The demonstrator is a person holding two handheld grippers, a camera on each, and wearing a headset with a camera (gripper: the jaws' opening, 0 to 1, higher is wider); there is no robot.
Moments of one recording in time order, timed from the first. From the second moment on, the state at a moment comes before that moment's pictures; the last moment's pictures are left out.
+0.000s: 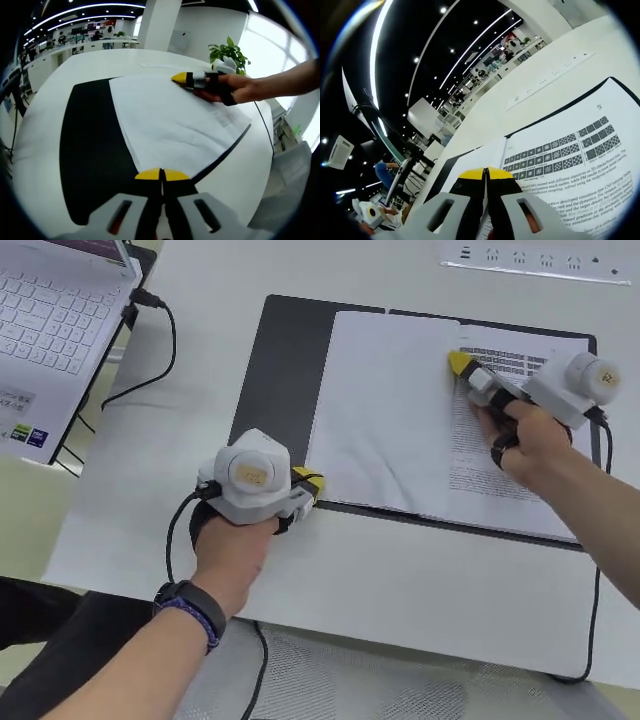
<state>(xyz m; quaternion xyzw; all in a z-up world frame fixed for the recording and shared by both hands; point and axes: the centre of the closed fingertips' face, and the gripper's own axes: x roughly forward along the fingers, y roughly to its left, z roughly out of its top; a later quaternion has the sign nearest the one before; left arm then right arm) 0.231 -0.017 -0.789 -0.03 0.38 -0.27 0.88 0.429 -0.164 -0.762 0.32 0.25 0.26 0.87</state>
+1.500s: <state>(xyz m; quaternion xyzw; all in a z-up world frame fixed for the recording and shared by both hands) 0.232 -0.018 -0.790 -0.02 0.37 -0.27 0.89 0.415 -0.165 -0.766 0.33 0.25 0.27 0.87</state>
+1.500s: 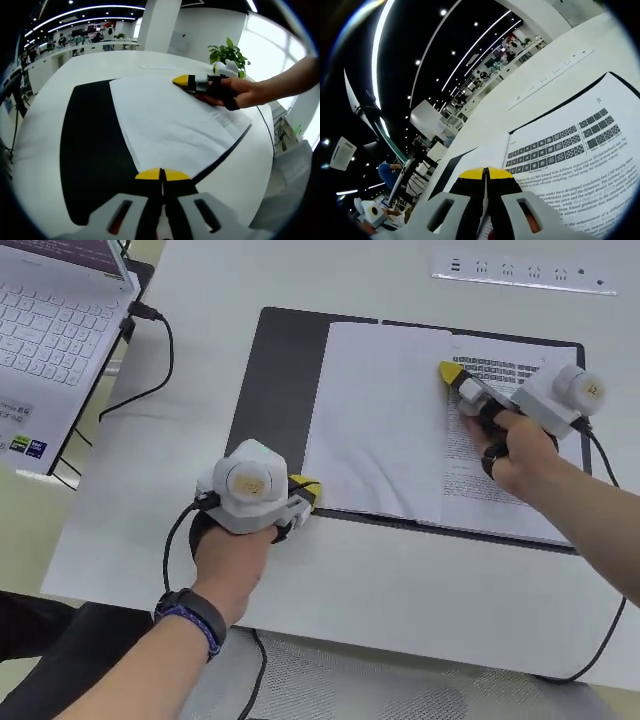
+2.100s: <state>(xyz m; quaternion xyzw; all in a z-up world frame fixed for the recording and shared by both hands) 0.231 -0.019 -0.790 -0.01 0.37 -0.27 0.89 0.352 -0.162 -0.761 0.34 0.24 0.28 0.86</state>
